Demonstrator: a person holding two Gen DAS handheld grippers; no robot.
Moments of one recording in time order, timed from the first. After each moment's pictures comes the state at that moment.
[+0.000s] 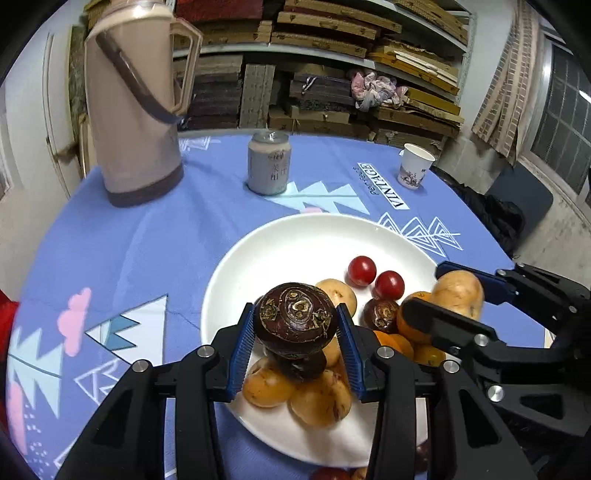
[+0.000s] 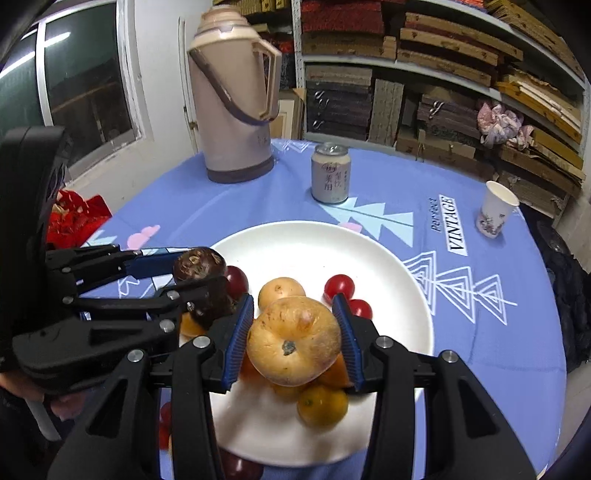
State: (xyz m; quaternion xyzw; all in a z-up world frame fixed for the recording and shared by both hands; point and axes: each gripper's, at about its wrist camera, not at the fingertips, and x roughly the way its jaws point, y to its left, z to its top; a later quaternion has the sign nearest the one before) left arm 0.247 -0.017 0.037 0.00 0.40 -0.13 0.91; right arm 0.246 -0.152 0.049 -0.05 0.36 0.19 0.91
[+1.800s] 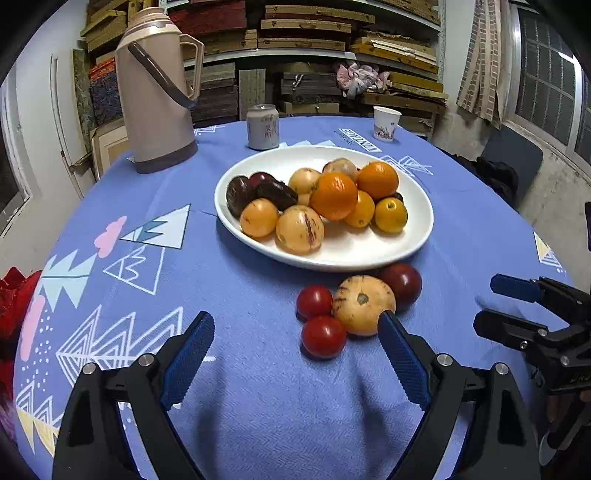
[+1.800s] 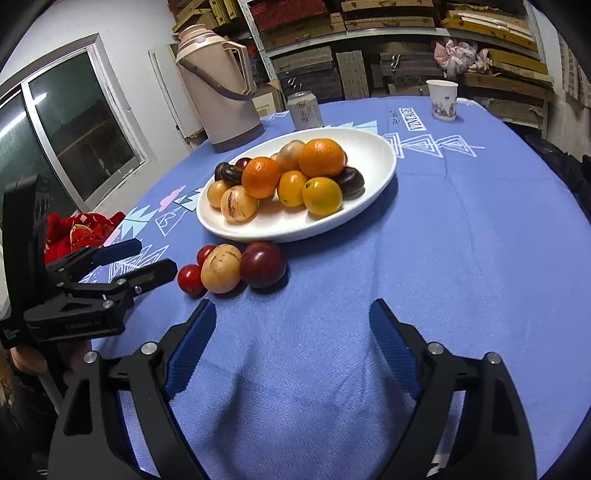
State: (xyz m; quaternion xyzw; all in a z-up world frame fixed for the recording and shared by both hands) left arm 0.095 -0.016 0.002 0.06 0.38 -0.12 0.91; right arm 0.072 -0.221 -0.021 0.10 0.38 0.19 0.90
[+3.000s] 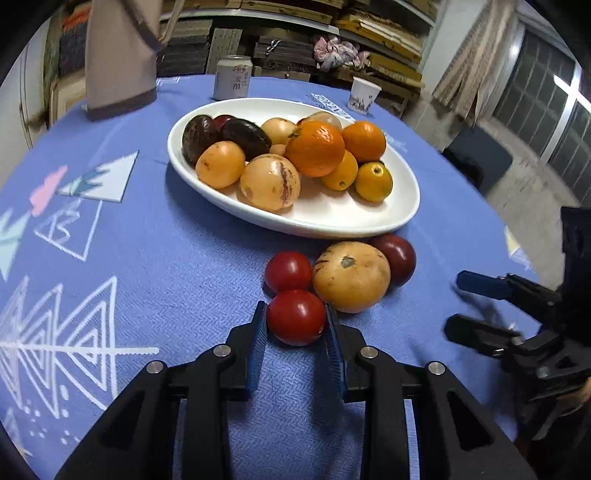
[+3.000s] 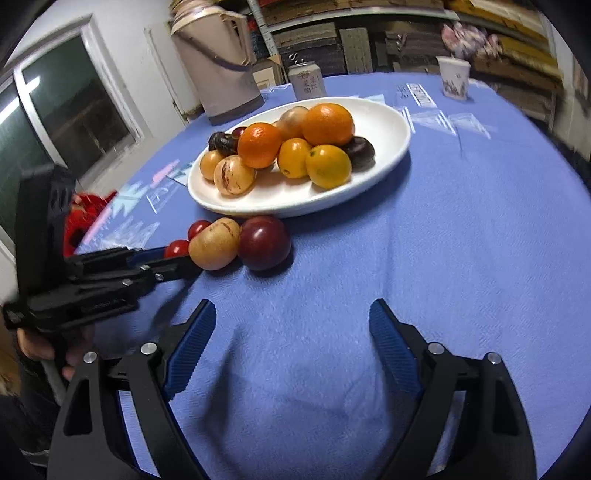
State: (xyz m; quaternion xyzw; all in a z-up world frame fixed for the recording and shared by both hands) left arm 0.128 -0.001 -0.031 -0.03 0.45 -0.22 0.87; right arm 0.091 -0.201 -0.035 0.06 0.43 0.18 0.88
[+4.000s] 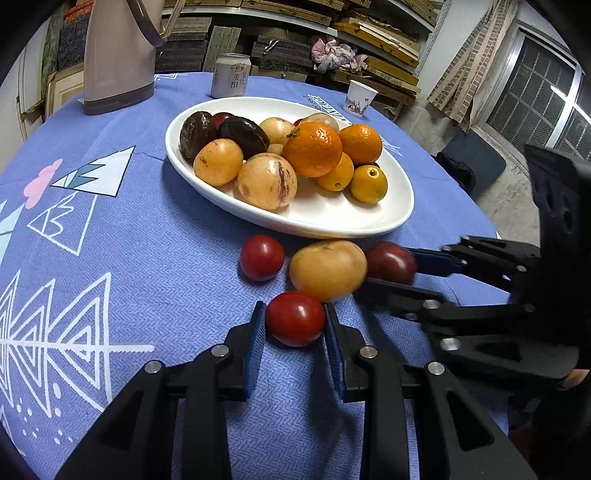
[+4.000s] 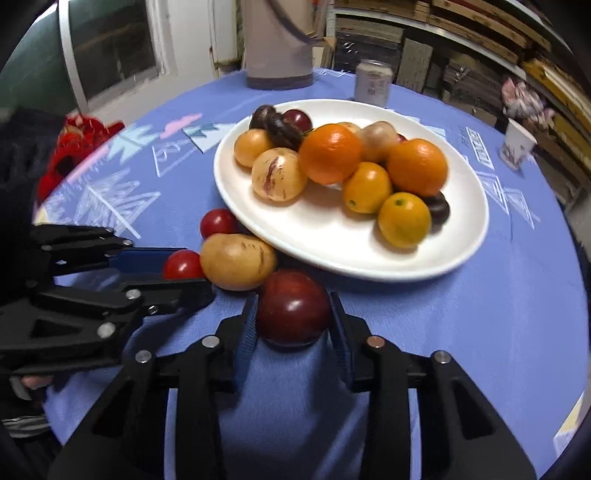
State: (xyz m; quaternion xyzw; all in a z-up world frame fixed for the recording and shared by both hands) left arm 0.125 -0.003 -0.032 -0.03 0.45 -0.23 0.86; right arm 0.131 -0.141 -0.030 -0.08 0.43 0.22 0.87
